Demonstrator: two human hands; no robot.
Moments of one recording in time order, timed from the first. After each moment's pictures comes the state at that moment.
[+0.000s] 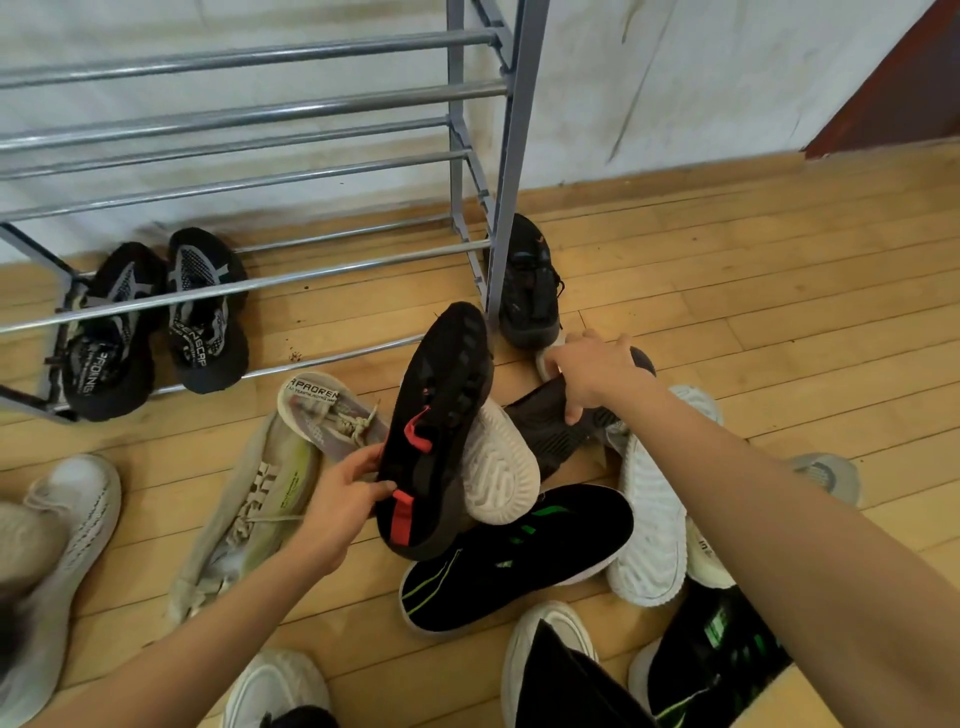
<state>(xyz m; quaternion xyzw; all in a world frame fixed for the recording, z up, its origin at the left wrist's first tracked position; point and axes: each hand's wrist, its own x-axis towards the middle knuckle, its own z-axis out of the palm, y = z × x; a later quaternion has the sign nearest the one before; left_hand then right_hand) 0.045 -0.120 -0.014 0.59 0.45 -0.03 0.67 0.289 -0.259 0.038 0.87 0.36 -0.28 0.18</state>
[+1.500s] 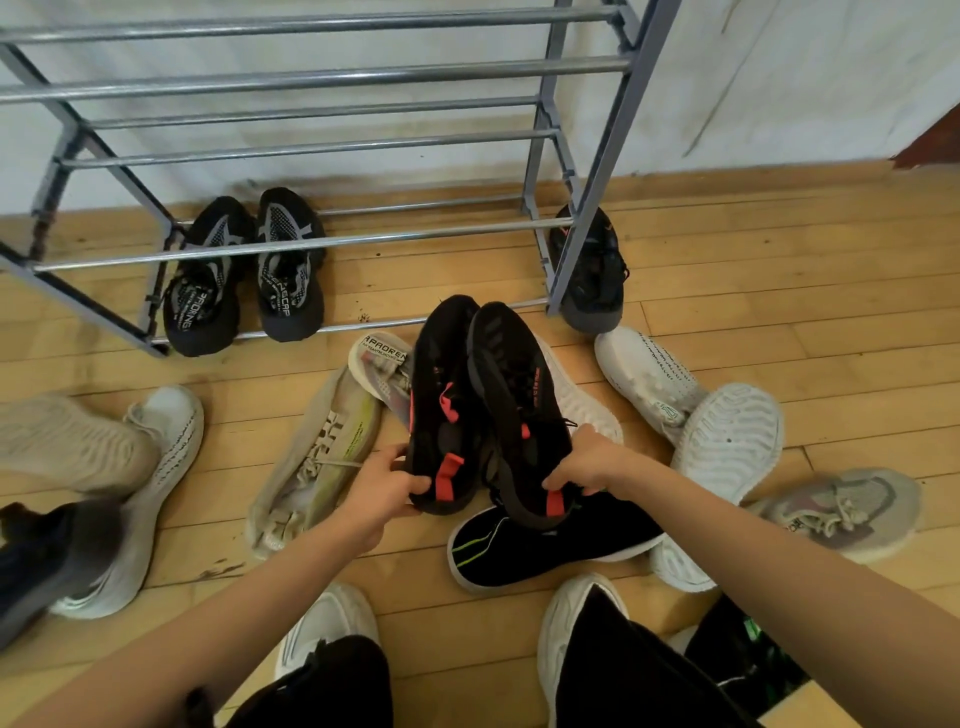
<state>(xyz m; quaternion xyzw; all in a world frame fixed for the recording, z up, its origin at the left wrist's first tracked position) -0.001 -0.111 -0.030 0.52 0.51 -0.08 0.68 0.180 -0.268 -0.005 0.83 0.10 -0.53 -0.16</state>
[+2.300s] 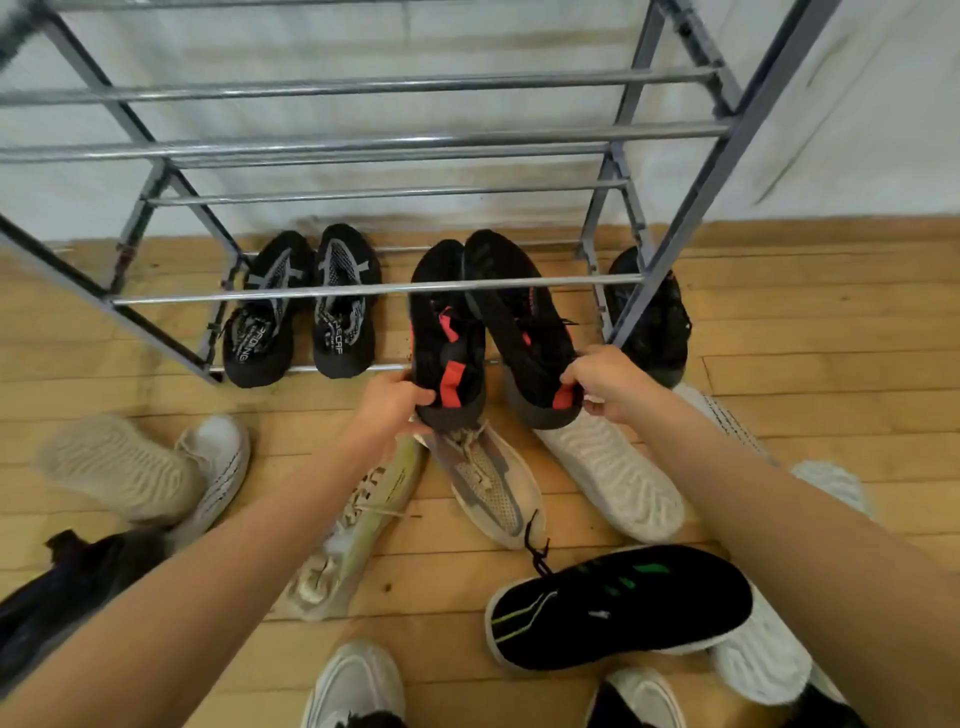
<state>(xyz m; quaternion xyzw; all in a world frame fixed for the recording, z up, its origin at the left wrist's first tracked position) 0.072 -0.002 -0.002 0.52 0.53 0.05 0.67 0.251 -0.138 0.012 0.81 0.01 -0.44 -0.38</state>
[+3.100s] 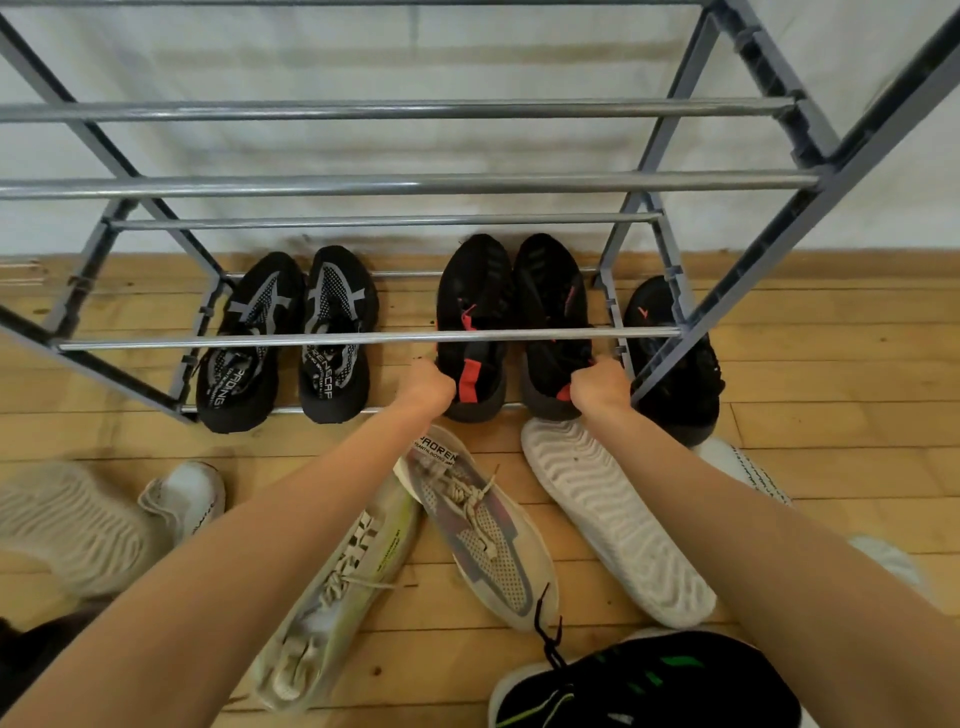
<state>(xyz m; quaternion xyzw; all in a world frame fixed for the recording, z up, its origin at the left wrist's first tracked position) 0.159 0.053 -0.046 0.65 0.55 -0.01 0.53 0.288 -0.076 -0.035 0.90 0.01 -0.28 -0.33</state>
